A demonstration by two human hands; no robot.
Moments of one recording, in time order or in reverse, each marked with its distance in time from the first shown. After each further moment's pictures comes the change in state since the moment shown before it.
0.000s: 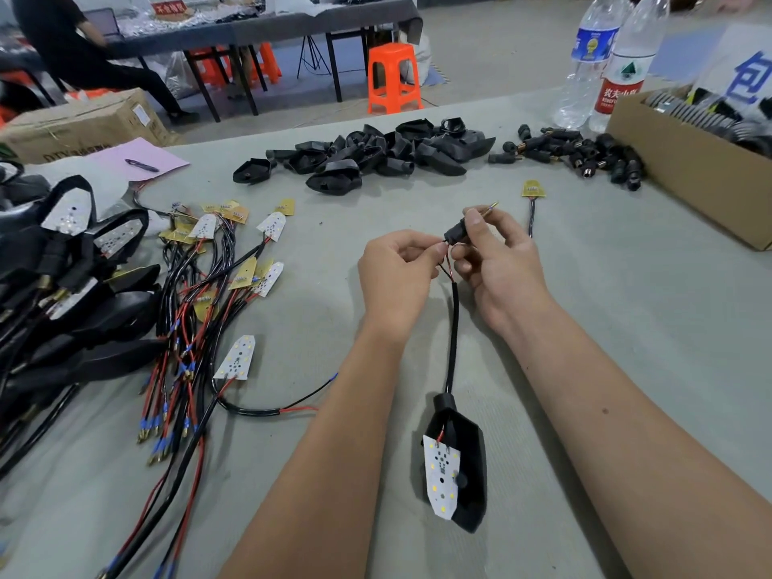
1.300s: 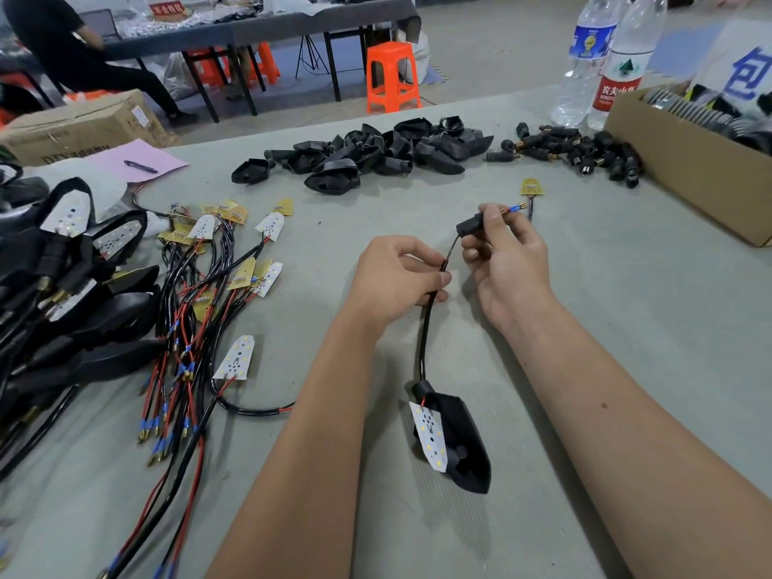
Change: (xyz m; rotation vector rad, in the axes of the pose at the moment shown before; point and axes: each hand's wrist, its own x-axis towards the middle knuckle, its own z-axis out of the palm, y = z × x) left_hand 0.000 0.007 -0.021 0.069 -0.289 -0.159; right_hand 0.006 -0.001 -0.002 0.111 0.157 -0.009
